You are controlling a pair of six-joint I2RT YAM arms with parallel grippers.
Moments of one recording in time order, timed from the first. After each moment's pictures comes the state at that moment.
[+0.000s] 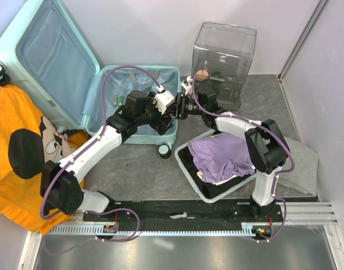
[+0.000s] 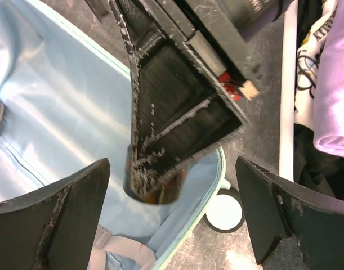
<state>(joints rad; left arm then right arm) -0.54 1.39 1.14 -0.27 0.27 0.32 0.51 1.91 1.27 0.40 -0.78 0.84</state>
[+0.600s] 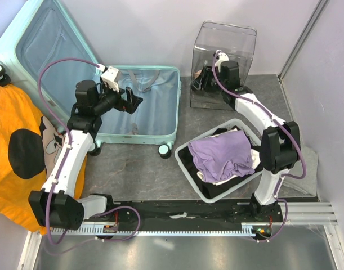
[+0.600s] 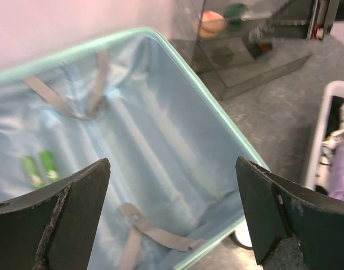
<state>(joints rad) -0.11 1.20 1.16 -0.20 0.48 0.06 0.30 1.85 1.53 -0.02 -0.28 0.43</state>
